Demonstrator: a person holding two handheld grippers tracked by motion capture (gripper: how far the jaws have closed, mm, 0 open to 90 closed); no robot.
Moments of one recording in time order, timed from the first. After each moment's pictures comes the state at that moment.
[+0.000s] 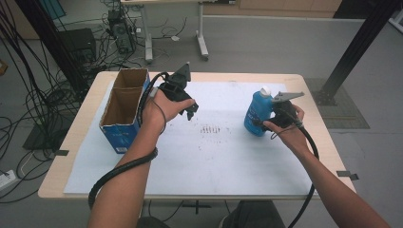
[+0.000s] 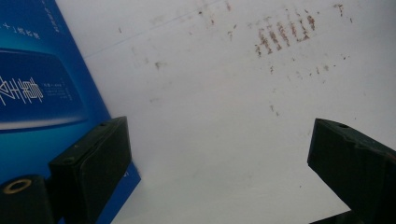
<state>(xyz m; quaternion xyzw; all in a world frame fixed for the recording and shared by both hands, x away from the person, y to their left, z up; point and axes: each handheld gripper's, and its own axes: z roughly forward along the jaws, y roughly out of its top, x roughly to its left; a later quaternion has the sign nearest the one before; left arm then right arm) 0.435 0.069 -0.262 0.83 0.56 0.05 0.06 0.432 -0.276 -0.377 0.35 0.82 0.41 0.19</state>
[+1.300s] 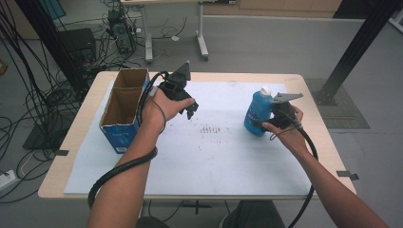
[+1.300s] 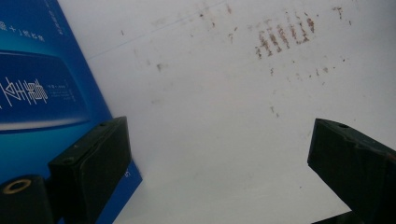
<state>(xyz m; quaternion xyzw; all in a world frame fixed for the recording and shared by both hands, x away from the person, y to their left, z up) 0.435 0.069 -0.260 0.83 0.56 0.05 0.06 0.431 -0.274 -0.380 0.34 0.82 0.41 0.20</state>
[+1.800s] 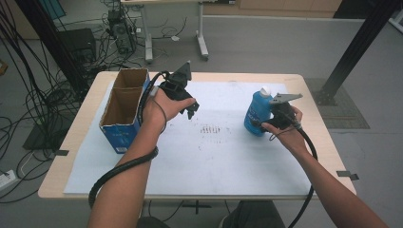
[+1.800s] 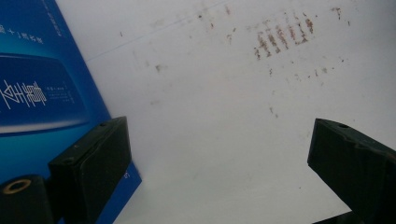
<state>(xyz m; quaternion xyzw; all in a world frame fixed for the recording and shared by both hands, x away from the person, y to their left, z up) 0.436 0.068 -0.259 0.83 0.56 0.05 0.06 0.431 -0.273 -0.381 0.34 0.82 0.41 0.20</state>
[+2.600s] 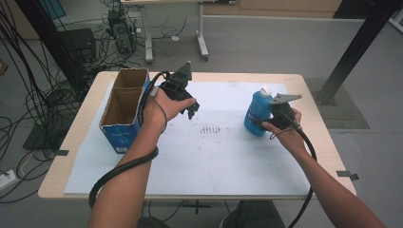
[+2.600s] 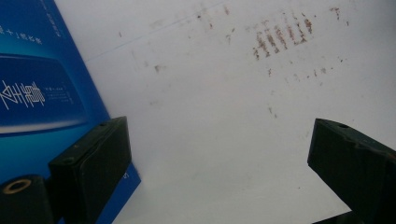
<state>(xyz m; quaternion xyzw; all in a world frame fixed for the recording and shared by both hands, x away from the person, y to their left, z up) 0.435 0.067 -0.260 0.83 0.56 0.05 0.06 0.433 -0.273 -0.386 0.35 0.82 0.40 0.21</state>
